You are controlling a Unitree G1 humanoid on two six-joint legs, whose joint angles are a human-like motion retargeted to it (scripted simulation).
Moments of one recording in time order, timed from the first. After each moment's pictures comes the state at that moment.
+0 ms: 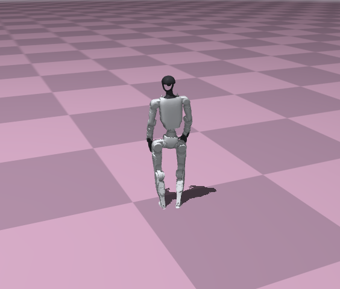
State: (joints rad) left arm -0.17 0.19 -0.38 1.30 0.03 -0.11 -0.19; right arm -0.13 -0.17 0.49 1.18 0.01 -0.09 0.21; waist 0.04 -0.17 0.05; left_leg 0.00 -0.13 0.13 0.36 -0.60 0.06; right_leg -0.14 -0.22 -0.33 0.74 -0.76 0.00
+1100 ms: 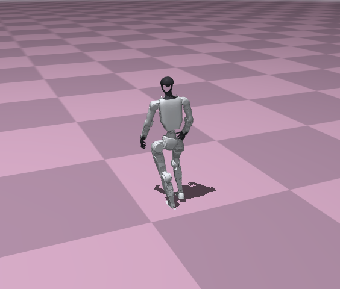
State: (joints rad) left arm -0.27 0.34 -0.30 1.17 -0.12 -0.09 -0.02; right arm -0.09 -0.21 0.41 0.89 0.28 -0.11 0.12; waist -0.15 -0.28 0.06; left_leg 0.23 -0.38 0.04 -0.04 -0.44 0.12; right_leg -0.67 -0.33 0.03 1.38 -0.54 0.05
